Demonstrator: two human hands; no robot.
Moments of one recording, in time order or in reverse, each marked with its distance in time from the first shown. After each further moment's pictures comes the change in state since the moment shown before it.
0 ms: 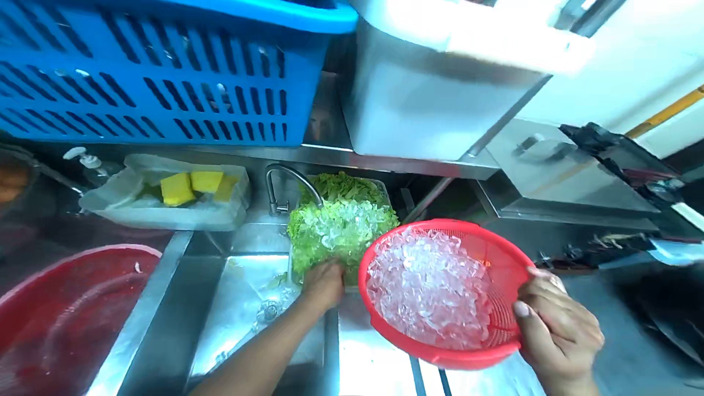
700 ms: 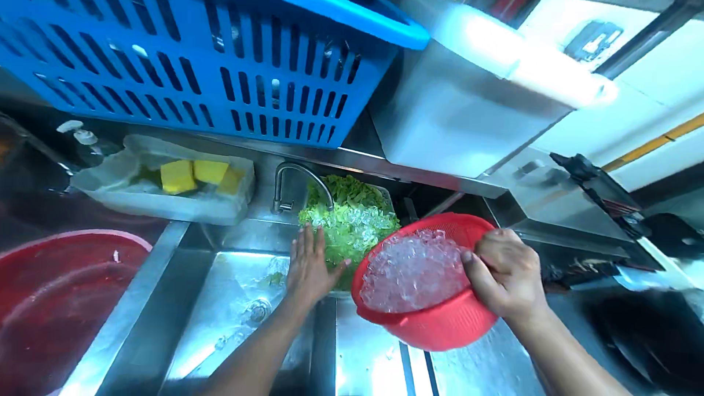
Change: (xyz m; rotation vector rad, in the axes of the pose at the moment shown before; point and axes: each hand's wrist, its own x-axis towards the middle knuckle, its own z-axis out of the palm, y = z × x) left_hand 0.017 -0.056 0.016 -0.101 0.634 -0.036; right_hand 0.100 -0.022 0.061 -0.190 -0.272 -0.105
